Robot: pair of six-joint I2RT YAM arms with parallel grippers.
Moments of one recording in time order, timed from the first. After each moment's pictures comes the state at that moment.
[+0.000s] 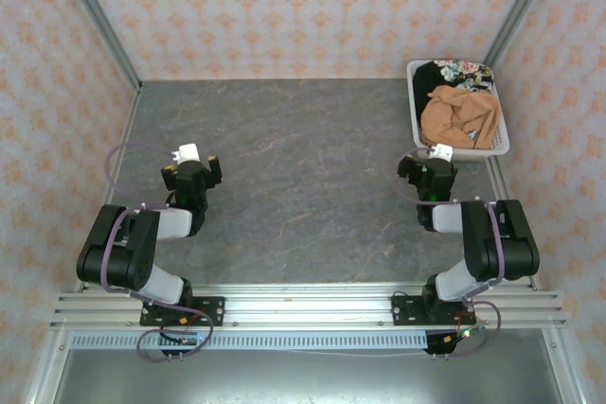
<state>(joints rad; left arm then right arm) -0.07 1.49 0.39 0.67 -0.42 -0.12 0.02 1.52 0.40 0.69 0.20 0.18</state>
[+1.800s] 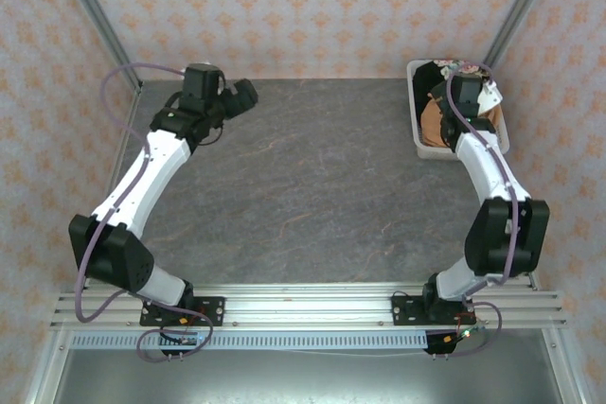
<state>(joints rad) -0.24 1.51 1.46 -0.59 -0.04 -0.67 -0.07 1.58 1.28 -0.32 0.32 0.89</state>
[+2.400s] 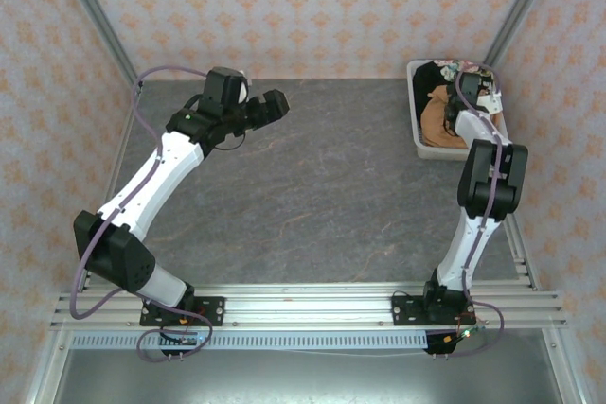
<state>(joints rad) -0.35 1.51 1.49 -0.61 0.15 -0.72 -0.18 2.06 1.56 -0.21 0.32 1.13</state>
